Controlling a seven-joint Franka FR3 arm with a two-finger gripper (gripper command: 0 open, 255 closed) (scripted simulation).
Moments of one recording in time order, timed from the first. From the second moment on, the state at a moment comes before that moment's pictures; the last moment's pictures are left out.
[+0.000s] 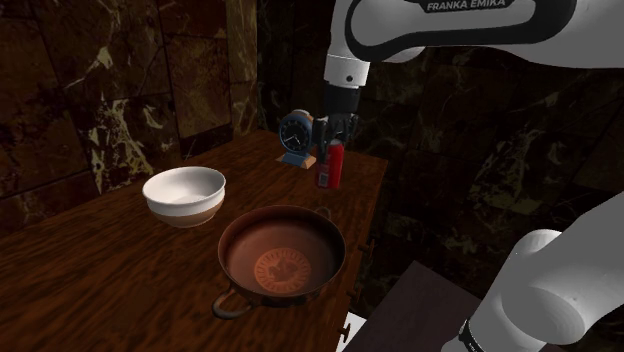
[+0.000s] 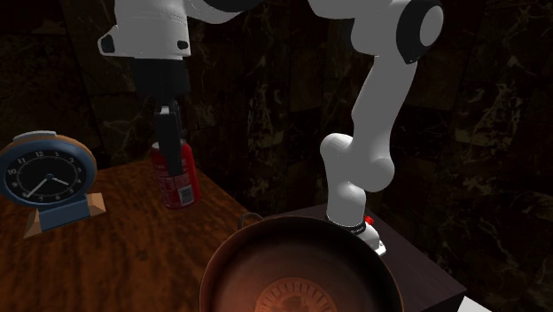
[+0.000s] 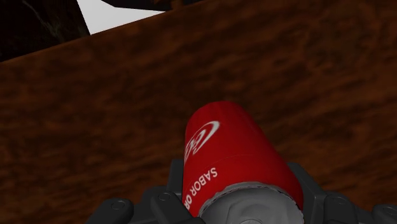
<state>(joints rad) -0.04 -0.35 0.19 -2.03 0.09 1.71 0.10</state>
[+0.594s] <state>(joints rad) -0.04 -0.33 0.19 -1.89 0.08 1.59 0.11</state>
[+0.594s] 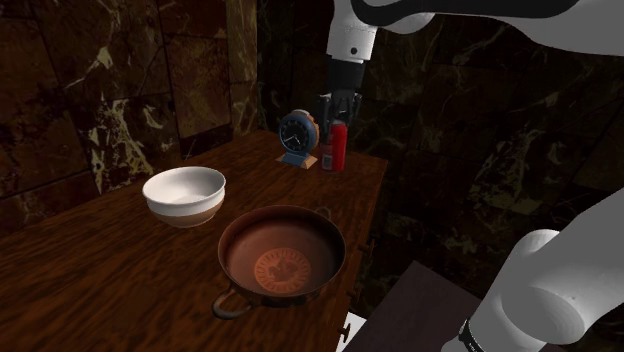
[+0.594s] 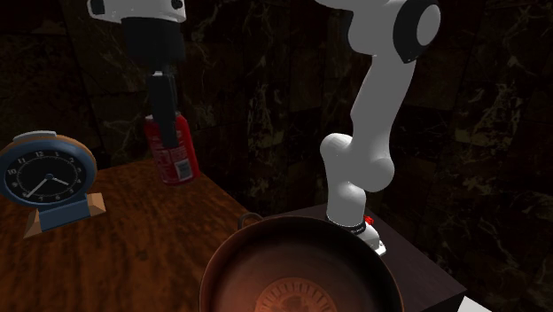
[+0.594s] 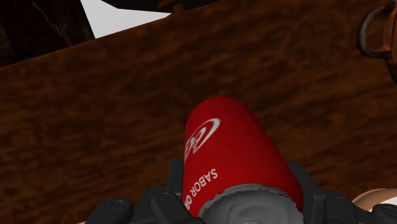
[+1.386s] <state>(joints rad) -0.04 -0.27 0.19 -1.67 0.07 1.43 0.12</state>
